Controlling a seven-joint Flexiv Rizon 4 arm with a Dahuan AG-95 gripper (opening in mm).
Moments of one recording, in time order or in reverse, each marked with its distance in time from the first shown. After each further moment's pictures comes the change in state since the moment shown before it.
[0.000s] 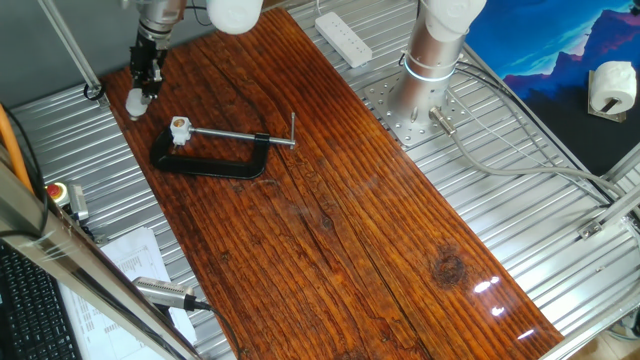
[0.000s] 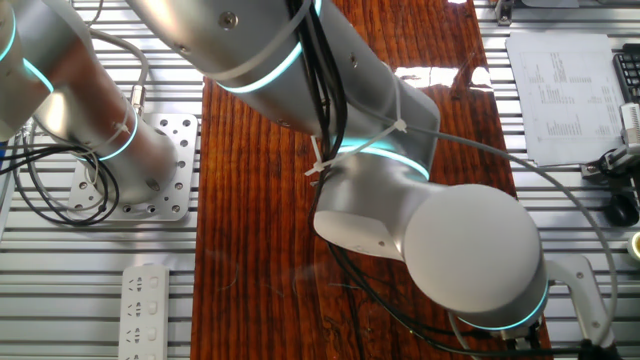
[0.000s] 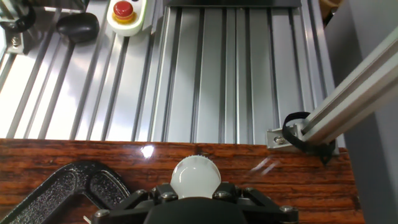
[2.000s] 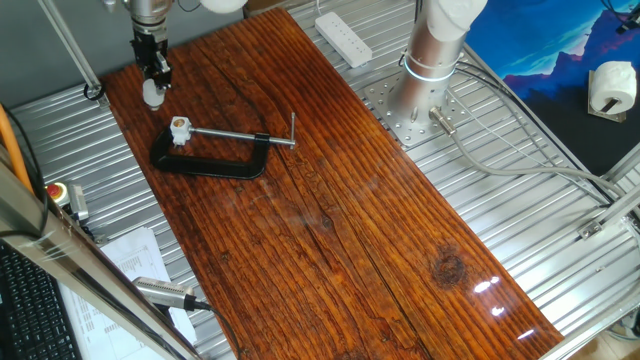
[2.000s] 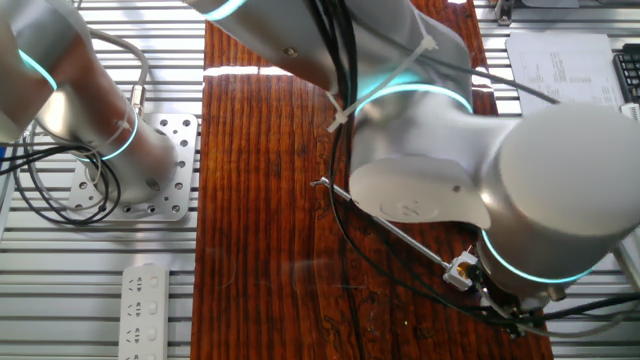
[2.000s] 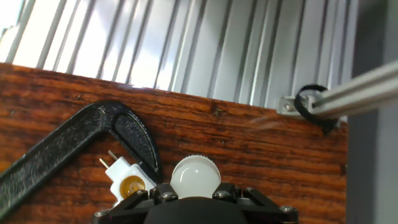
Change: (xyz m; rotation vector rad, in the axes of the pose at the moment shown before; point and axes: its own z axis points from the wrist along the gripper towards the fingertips) arm 0.019 0.016 -0.045 0.021 0.242 -0.118
